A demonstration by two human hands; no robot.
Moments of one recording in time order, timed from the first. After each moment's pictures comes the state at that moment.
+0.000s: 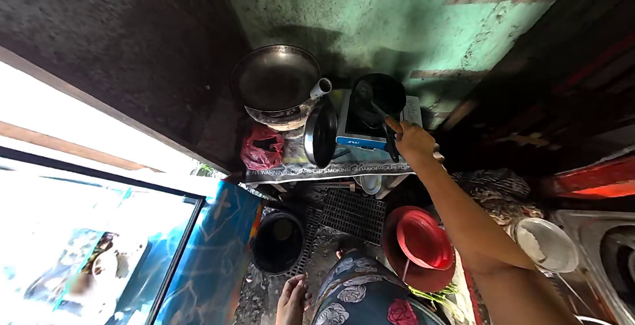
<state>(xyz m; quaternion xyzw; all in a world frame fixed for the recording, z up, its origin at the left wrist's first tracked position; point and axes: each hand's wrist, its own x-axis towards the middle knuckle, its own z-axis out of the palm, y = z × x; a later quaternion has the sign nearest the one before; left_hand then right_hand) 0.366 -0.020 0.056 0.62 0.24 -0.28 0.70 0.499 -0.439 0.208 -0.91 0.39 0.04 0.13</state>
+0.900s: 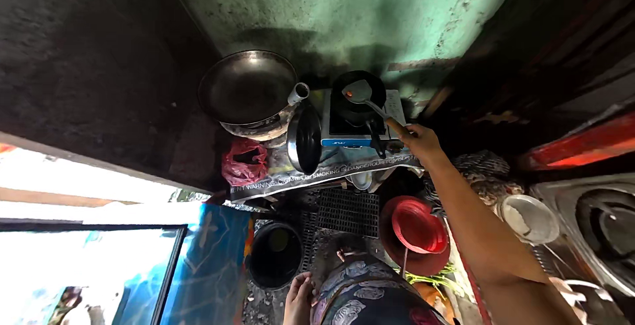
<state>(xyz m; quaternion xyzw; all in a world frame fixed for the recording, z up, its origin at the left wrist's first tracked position) 0.397 -0.035 0.042 0.62 0.18 -0.35 0.68 0.447 -0.486 0.176 -0.76 0.45 -0.10 0.46</state>
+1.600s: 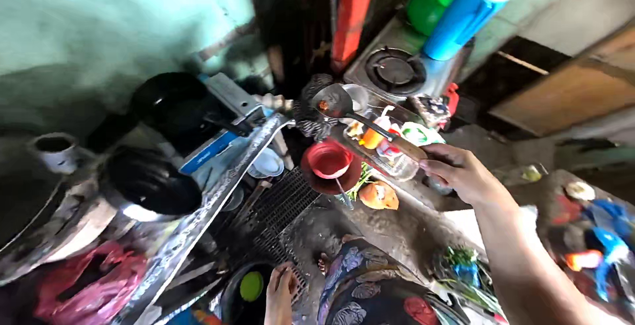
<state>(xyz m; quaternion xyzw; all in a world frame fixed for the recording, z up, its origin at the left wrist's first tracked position) 0.416 -0.038 0.035 0.71 -0.11 -0.55 0.42 0.072 -0.240 0.256 -0.57 0.62 -0.31 0.44</state>
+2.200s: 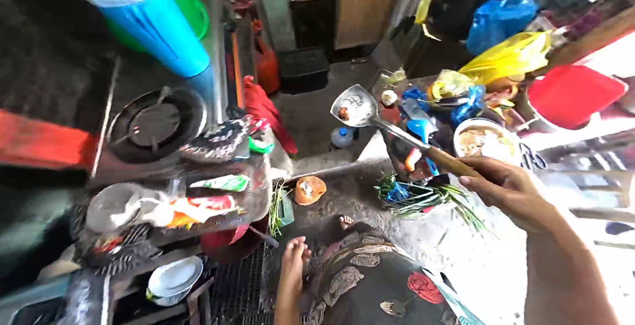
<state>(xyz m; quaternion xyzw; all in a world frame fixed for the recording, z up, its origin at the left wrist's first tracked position) 0.088 -0.159 0.023 0.57 -0.46 -0.67 0.09 -0.264 0.043 0.257 -0.28 0.82 -0.42 0.26</state>
